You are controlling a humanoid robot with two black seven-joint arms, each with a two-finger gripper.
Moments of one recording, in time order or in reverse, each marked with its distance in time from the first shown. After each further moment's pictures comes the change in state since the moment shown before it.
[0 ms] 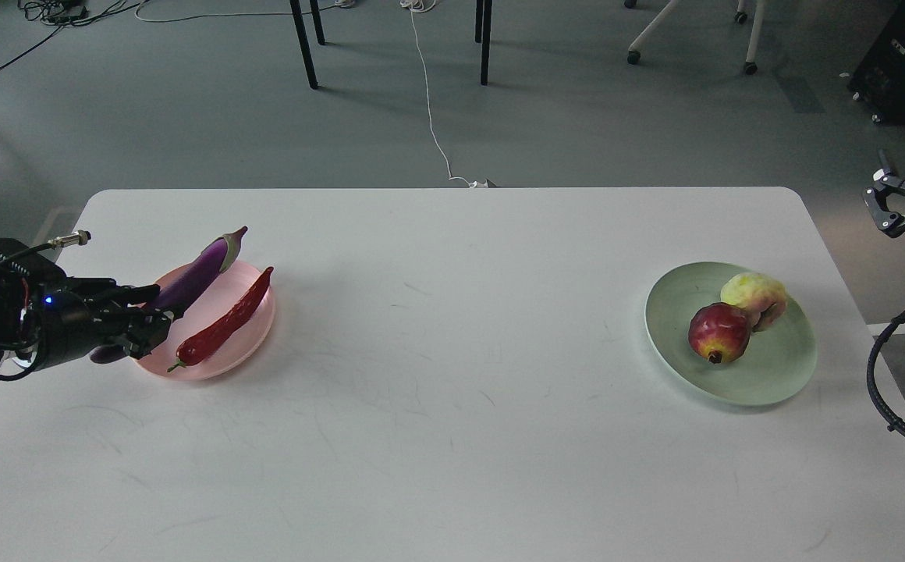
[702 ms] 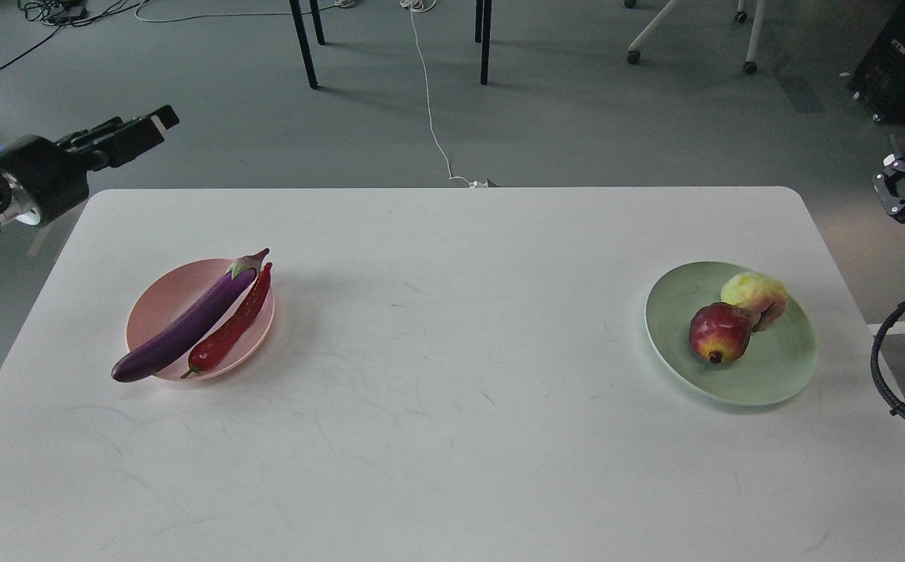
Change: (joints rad) left arm -0.200 -0.066 -0.232 0.000 -0.839 -0.109 0.025; right arm 0.073 0.006 0.003 -0.047 0.001 0.000 0.000
